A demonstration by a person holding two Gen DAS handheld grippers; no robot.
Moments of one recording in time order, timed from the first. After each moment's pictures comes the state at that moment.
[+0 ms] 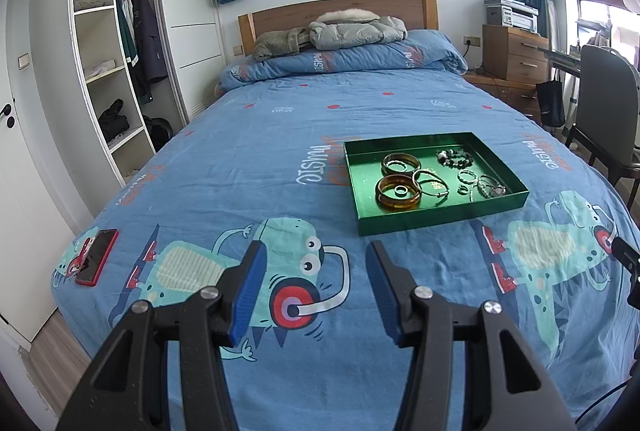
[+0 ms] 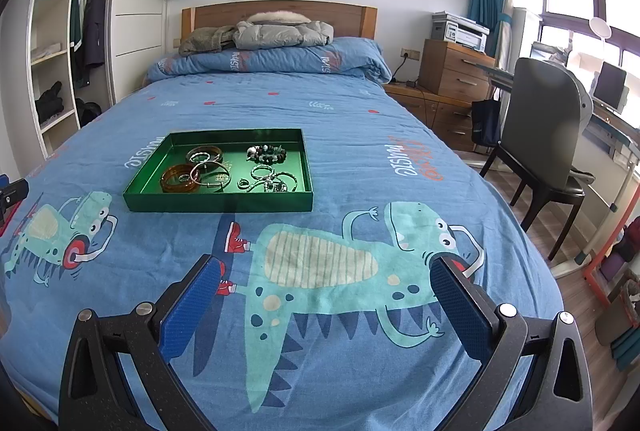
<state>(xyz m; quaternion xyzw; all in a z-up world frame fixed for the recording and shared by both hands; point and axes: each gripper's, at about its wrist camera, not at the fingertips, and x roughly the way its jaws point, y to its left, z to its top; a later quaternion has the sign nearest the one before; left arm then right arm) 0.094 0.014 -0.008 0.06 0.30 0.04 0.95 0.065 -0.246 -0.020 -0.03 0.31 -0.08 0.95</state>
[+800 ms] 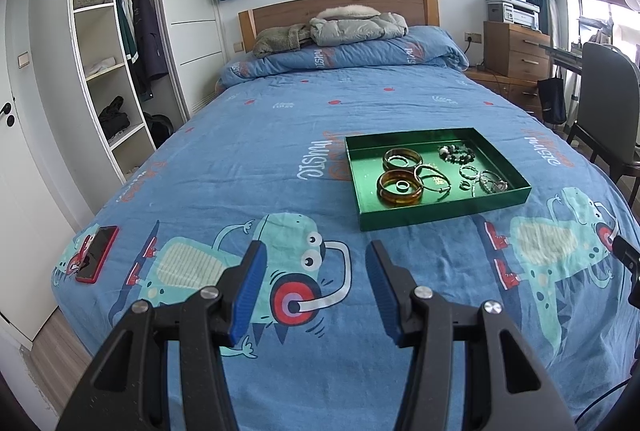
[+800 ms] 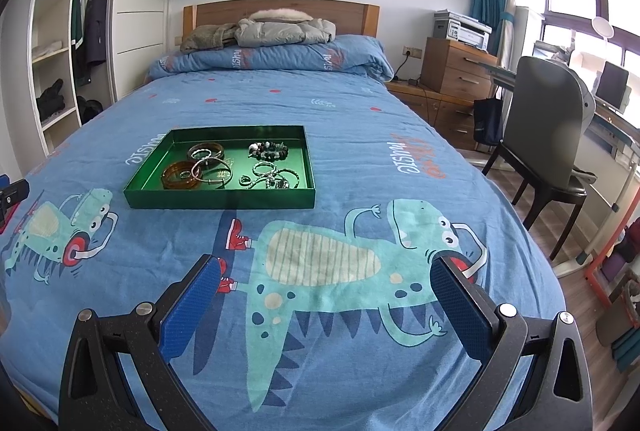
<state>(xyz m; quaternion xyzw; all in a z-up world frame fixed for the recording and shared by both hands) 0.096 0.013 -0.012 0.06 0.30 0.04 0.95 0.068 -0.248 -0.023 -0.03 0.31 -0.07 0.95</state>
